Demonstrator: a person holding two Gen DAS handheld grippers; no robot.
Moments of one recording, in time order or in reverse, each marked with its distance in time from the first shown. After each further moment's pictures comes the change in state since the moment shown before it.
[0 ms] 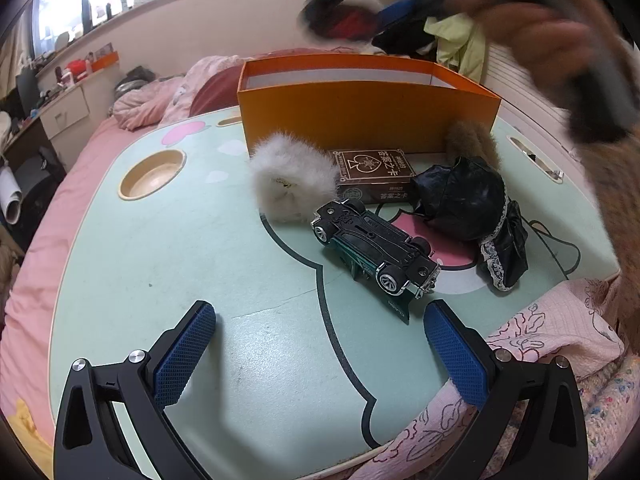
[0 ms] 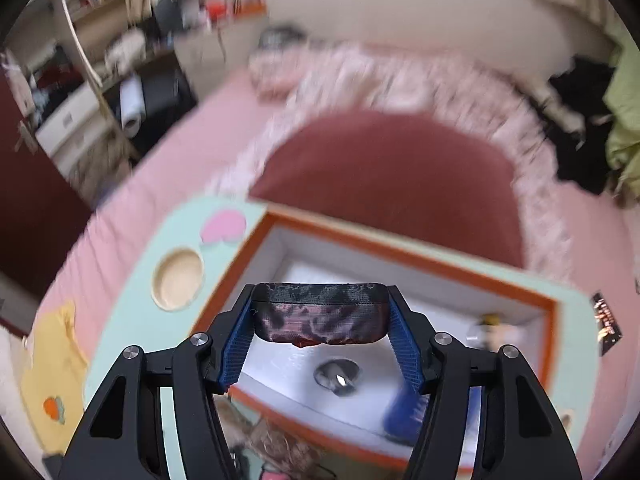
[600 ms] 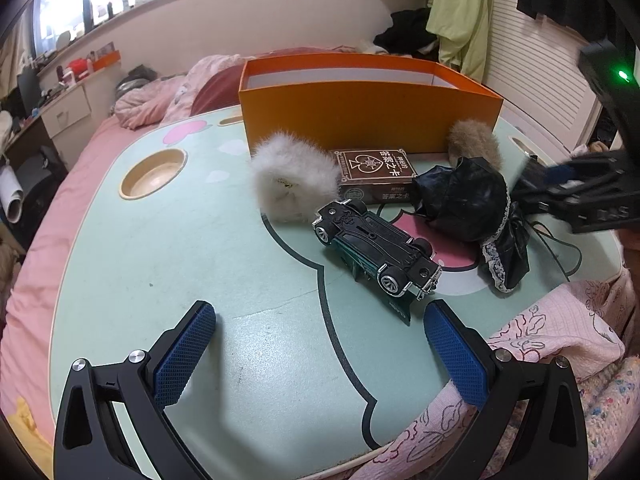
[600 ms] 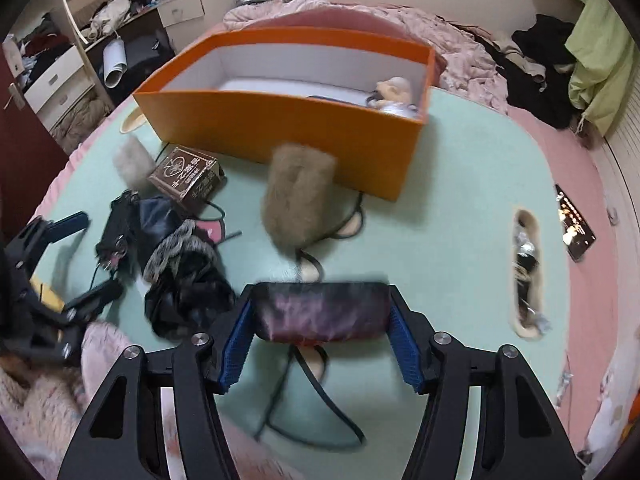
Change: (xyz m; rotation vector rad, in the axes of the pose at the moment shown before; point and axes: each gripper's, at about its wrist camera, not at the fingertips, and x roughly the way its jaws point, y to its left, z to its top) left arm -0.002 -0.001 0.002 -0.004 0.001 0.005; right arm -0.021 -0.053 -0.157 -0.023 0.166 -0.100
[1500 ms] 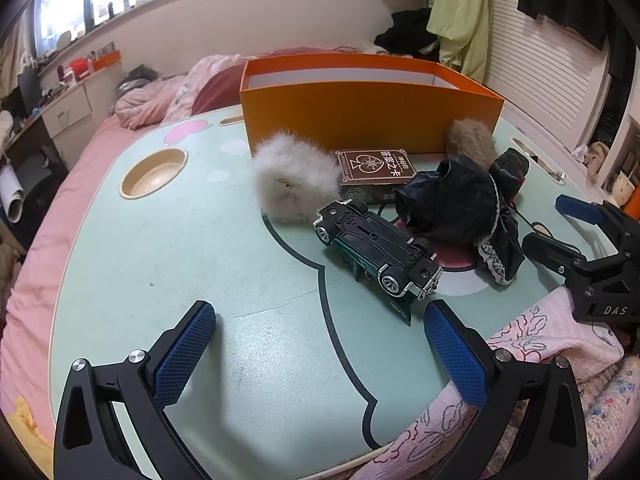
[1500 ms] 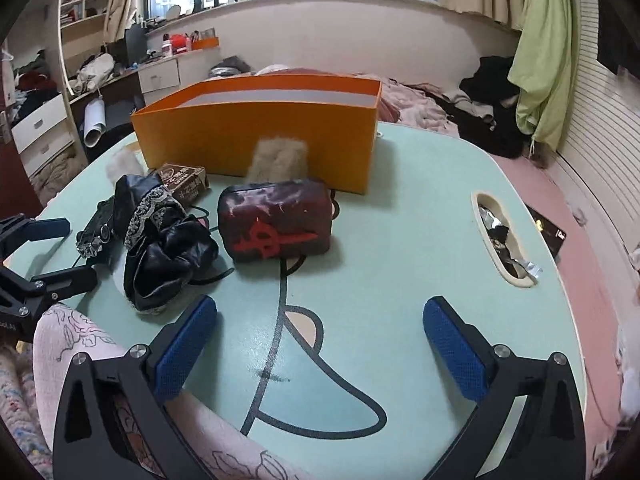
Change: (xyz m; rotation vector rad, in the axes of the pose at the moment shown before) left arm 0.000 -0.002 0.000 -0.003 -0.002 0.004; right arm -0.007 0.017 -0.064 0.086 -0.324 -0.121
